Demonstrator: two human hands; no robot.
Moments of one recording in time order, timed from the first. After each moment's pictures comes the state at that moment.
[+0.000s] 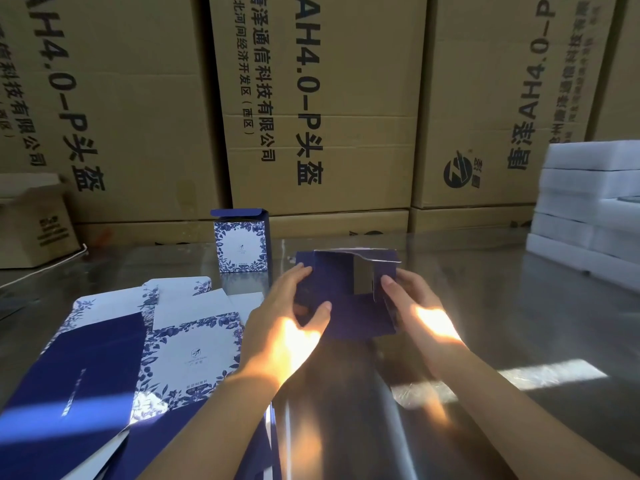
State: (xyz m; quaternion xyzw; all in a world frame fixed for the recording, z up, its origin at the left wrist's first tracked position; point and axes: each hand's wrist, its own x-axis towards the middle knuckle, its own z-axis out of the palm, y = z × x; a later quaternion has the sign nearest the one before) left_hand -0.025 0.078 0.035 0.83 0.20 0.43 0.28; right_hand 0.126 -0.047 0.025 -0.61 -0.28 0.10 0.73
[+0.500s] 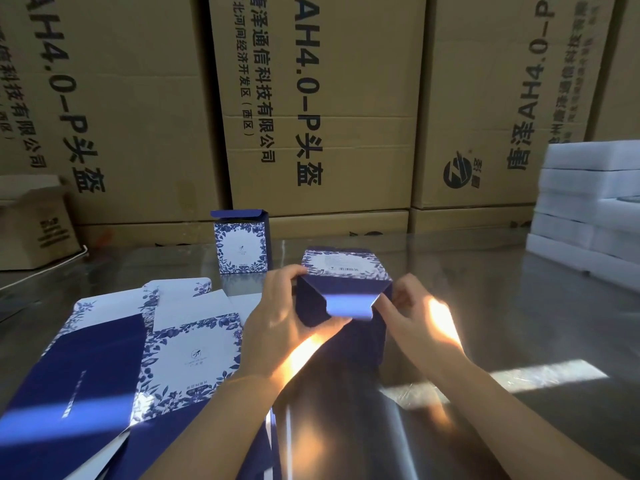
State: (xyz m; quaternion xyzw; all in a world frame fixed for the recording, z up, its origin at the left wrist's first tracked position) left_hand -0.024 0.076 0.034 0.83 0.14 0.48 0.24; right_hand 0.112 -0.057 0.029 -0.76 -0.35 -0.11 0.54
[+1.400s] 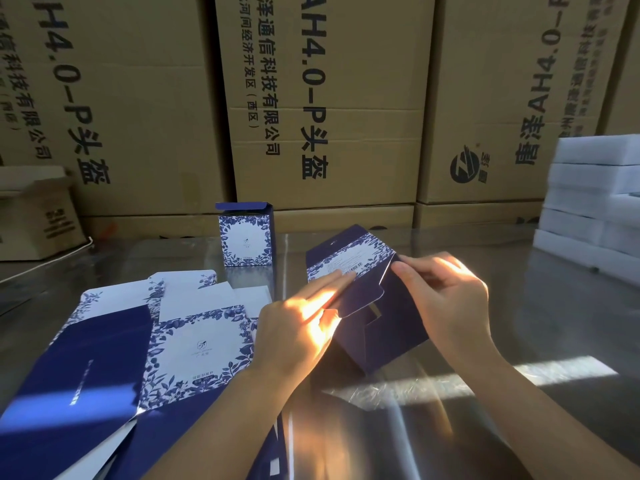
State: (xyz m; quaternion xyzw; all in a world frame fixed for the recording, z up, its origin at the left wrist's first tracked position) left_hand -0.031 0.067 0.040 0.86 0.04 0.51 0.04; right_hand 0.107 -0.066 0.049 -0.63 -0.39 -0.25 0.63
